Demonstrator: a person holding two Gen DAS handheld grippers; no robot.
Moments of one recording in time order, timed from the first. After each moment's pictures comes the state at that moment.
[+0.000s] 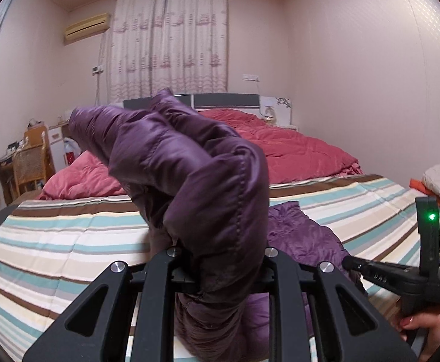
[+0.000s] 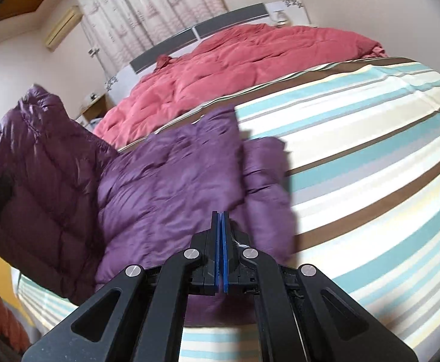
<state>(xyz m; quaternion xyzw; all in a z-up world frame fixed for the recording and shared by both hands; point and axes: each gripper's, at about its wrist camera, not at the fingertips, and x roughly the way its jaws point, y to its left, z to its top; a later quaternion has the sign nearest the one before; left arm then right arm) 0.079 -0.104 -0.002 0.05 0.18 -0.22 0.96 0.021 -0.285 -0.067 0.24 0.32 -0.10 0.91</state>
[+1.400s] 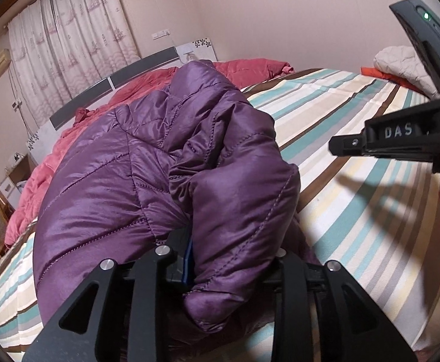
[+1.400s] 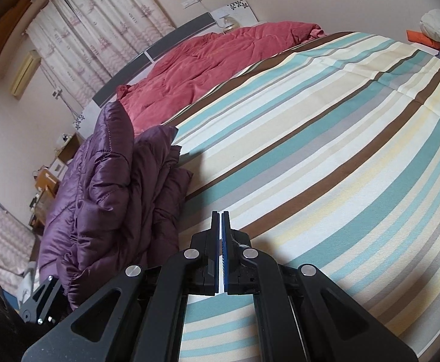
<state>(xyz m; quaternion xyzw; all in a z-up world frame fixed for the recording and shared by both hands) 0.031 -0.262 -0.067 0.25 0.25 -0.33 0.88 -0.017 -0.370 -0.083 0.32 0.30 -0.18 0.88</state>
